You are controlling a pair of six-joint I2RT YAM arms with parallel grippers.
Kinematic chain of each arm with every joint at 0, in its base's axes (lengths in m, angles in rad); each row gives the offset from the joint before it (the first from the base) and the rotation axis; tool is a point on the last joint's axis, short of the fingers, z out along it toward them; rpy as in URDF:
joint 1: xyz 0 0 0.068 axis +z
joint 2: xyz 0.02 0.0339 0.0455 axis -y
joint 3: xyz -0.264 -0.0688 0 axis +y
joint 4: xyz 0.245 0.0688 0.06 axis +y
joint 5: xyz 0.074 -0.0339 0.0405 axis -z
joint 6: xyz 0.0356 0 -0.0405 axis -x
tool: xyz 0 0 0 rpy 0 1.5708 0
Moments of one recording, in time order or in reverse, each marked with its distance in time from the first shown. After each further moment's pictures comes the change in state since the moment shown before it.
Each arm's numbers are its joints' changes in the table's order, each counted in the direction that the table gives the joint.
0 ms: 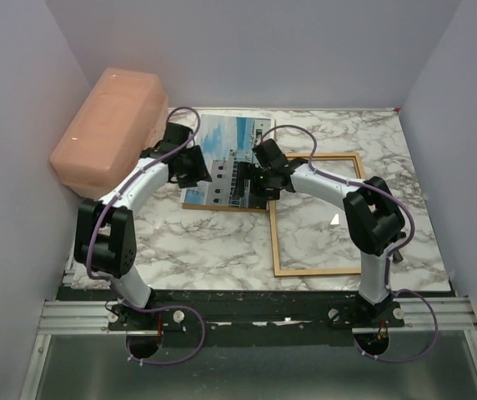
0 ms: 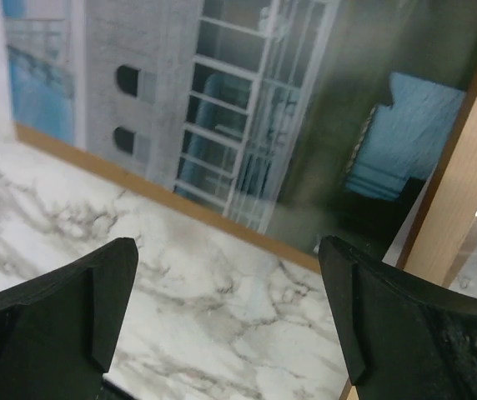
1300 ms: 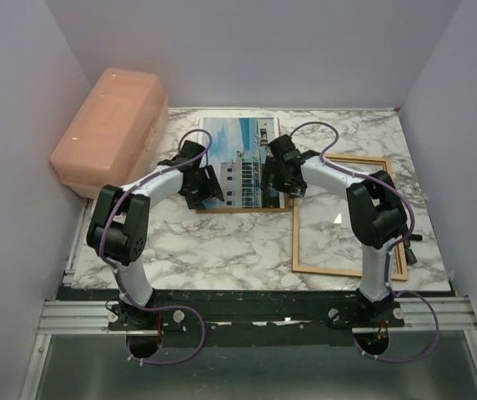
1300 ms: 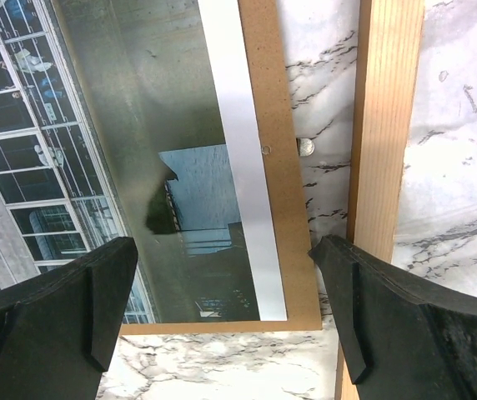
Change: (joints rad) left arm -0.140 -0.191 0.016 -0.042 0.016 0.142; right arm -0.117 -0.076 -0.052 0.183 0.329 -0.060
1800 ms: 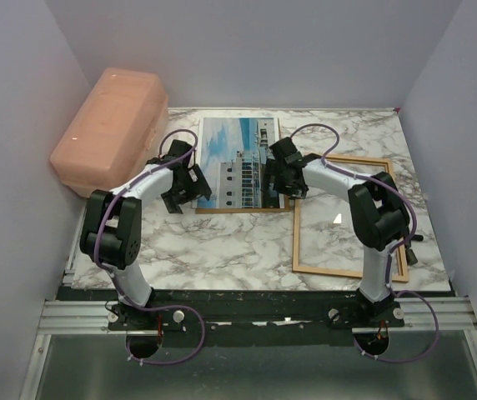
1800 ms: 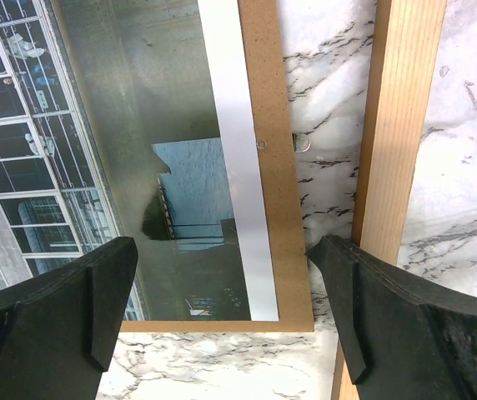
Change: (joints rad) left arm 0.087 0.100 0.064 0.107 -0.166 0.019; right arm 0.000 0.020 0.052 -0.045 -0.011 0.016
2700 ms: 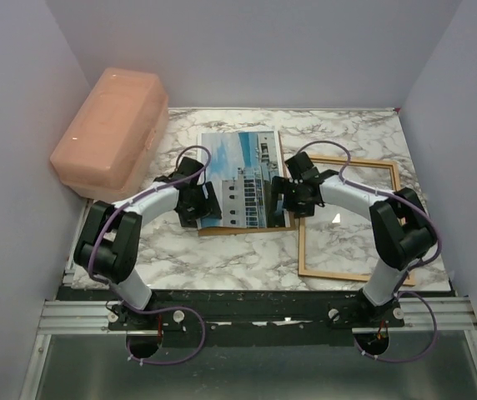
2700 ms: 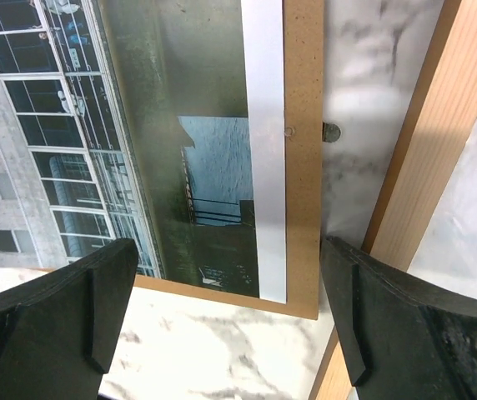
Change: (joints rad) left arm -0.102 0.051 0.134 -0.113 0.151 -0.032; right arm -0.013 0.201 0.261 -0.065 -0.233 0.063
